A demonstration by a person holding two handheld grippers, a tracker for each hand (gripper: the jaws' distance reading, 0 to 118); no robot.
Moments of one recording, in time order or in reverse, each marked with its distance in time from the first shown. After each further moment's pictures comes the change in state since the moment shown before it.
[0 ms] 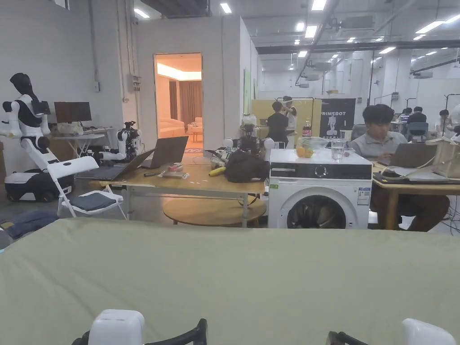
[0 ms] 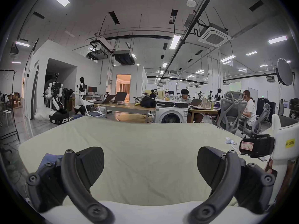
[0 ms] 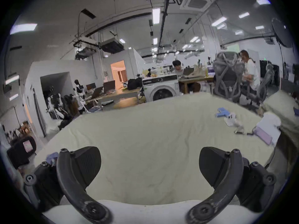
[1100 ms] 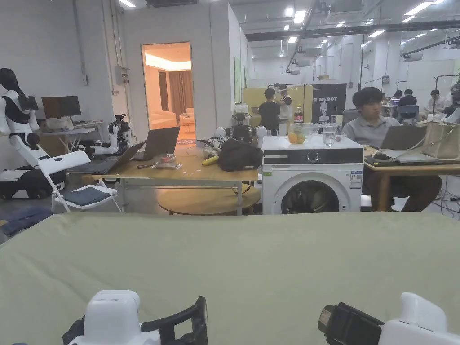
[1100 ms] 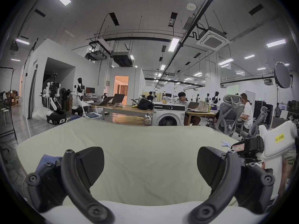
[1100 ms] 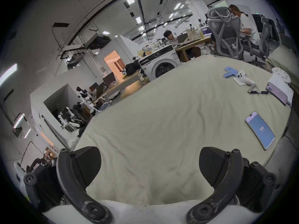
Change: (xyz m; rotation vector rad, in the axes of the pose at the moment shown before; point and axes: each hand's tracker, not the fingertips) left arm 0.002 0.006 0.004 0.018 -0.031 0.007; right arm 0.027 0.007 -0.020 -0.148 0.106 -0.201
